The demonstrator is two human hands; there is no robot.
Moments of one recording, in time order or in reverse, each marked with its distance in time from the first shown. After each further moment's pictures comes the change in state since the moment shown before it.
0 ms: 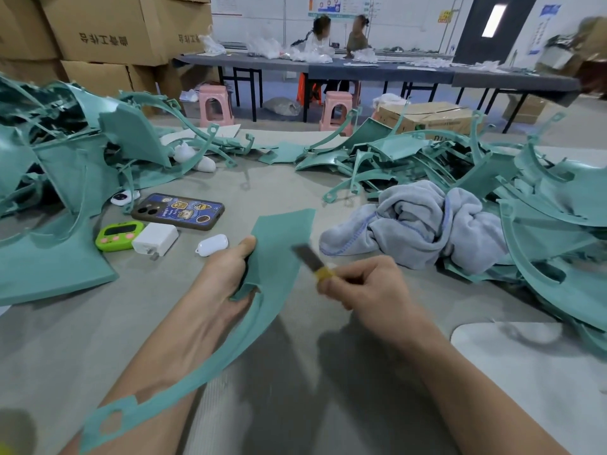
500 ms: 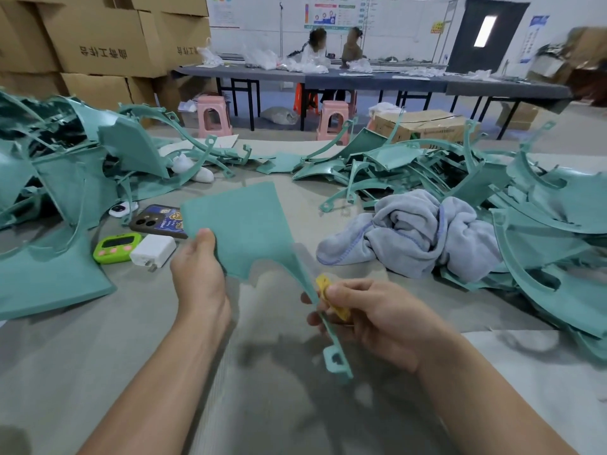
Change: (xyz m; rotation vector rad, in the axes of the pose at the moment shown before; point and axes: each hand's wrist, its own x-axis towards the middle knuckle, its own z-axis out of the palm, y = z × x) left_hand 0.024 0.001 -0.010 -0.239 0.279 0.476; right_hand -0.011 -0.020 -0.006 0.827 -0.267 0.464
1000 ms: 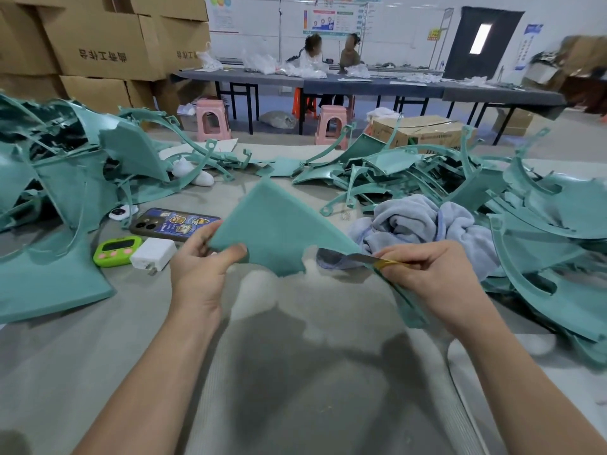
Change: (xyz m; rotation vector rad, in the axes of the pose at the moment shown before) left_hand 0.009 0.003 -0.012 0.176 -0.201 0.057; right_hand -0.013 -0.040 -0.053 -0.746 0.401 -0.618
